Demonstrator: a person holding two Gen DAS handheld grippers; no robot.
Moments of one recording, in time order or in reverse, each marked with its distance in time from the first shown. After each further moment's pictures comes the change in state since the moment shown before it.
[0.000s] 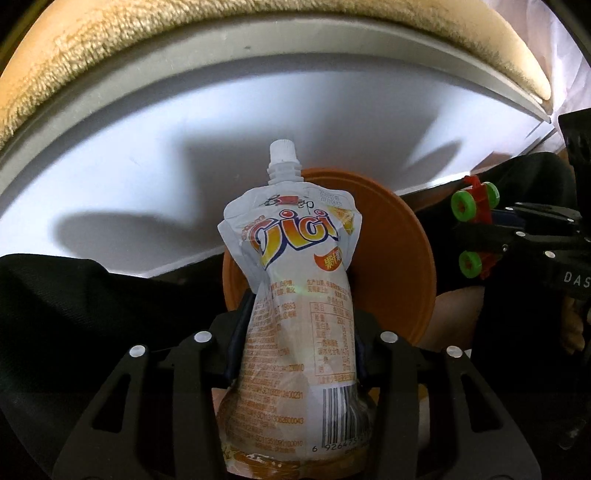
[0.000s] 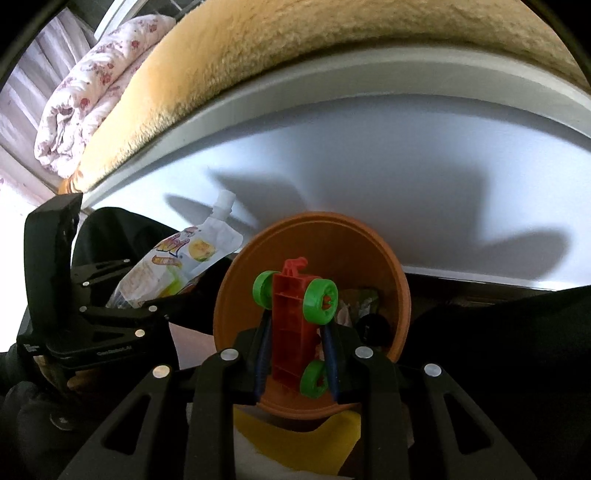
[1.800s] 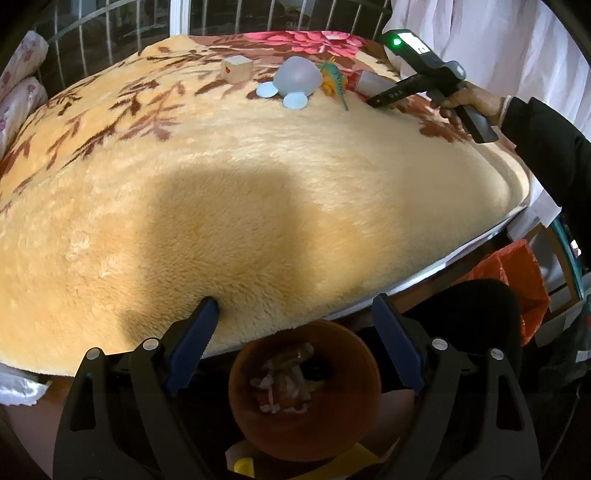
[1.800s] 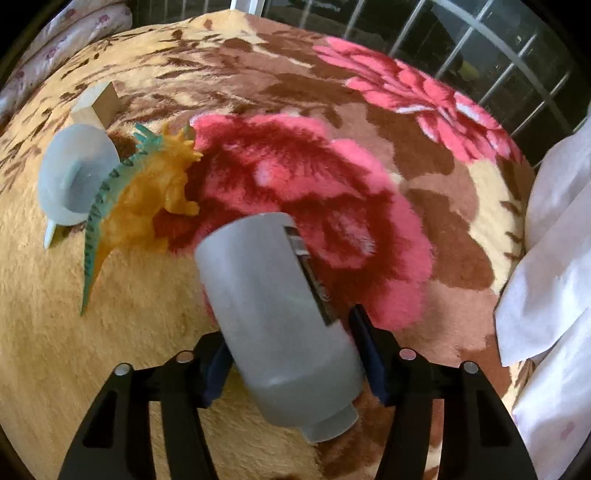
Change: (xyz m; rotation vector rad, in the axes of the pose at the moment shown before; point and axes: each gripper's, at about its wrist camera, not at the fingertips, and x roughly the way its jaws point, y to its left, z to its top) left arm -0.096 -0.010 0.100 -0.032 -0.261 -0.051; right arm -0.049 -0.141 0.376 -0.436 0.058 -0.522
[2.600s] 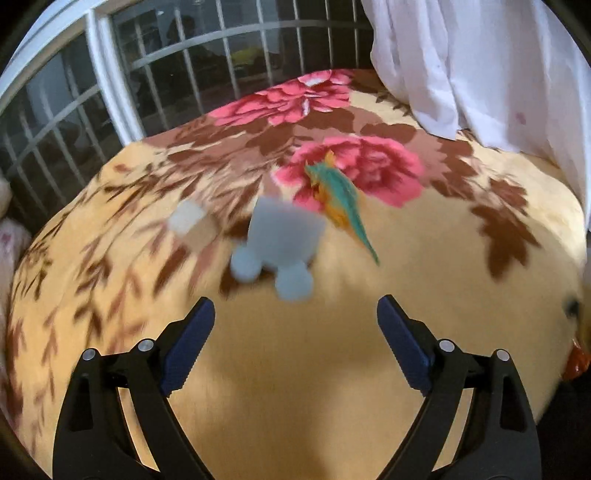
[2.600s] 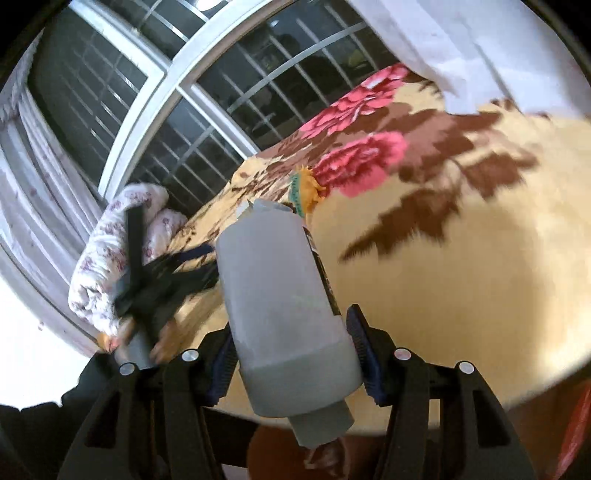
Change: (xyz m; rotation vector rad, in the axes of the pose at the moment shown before) left arm 0.095 -0.033 0.192 0.260 -0.128 0.163; right arm -0.142 0.069 -0.232 0.765 -0.490 0.539
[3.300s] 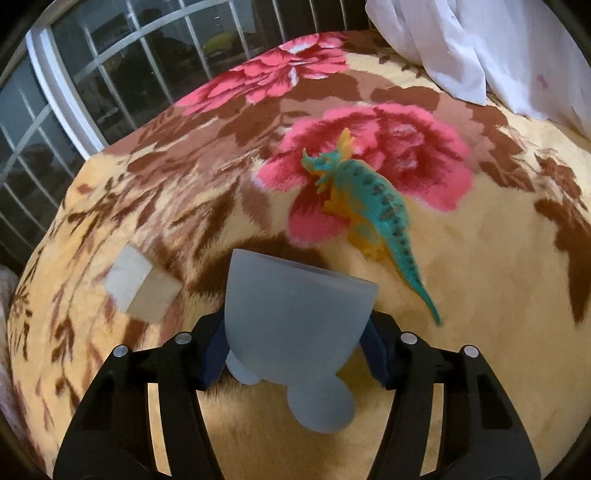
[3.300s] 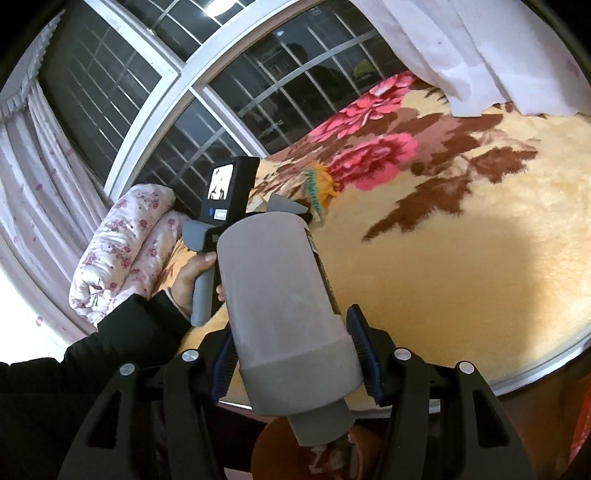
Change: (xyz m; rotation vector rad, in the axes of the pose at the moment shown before) left arm 0.071 -0.003 0.028 0.104 0.083 0.029; right arm -0.001 0.021 -0.023 -0.038 -0.032 0.000
